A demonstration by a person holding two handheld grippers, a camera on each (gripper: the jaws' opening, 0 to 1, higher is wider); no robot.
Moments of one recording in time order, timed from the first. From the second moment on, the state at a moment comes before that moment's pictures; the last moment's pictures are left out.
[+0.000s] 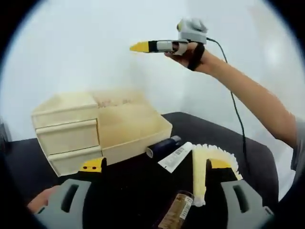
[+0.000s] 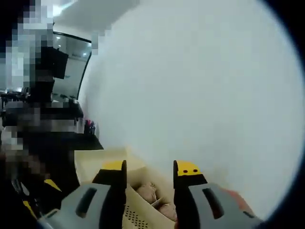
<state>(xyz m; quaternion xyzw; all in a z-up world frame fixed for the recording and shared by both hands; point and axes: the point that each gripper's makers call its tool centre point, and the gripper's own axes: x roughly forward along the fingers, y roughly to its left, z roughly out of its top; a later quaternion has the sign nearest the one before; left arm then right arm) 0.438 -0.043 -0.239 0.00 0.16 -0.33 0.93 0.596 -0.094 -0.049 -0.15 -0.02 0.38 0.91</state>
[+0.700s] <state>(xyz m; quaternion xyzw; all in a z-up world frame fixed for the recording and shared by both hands) 0.438 -0.047 -0.234 0.02 0.15 -0.34 0.93 0.532 -0.143 -0.077 -0.17 0.01 0.37 0.91</state>
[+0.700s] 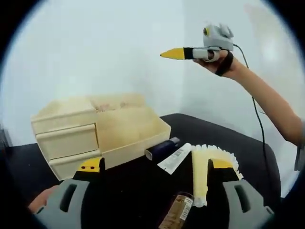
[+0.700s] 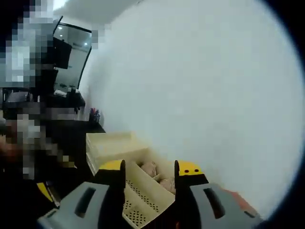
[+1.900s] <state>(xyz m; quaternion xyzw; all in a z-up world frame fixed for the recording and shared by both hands) 0.446 -0.032 -0.259 0.05 0.17 -0.31 0.93 0.513 -0.207 -0.193 -0.16 0.06 0.40 0.90</state>
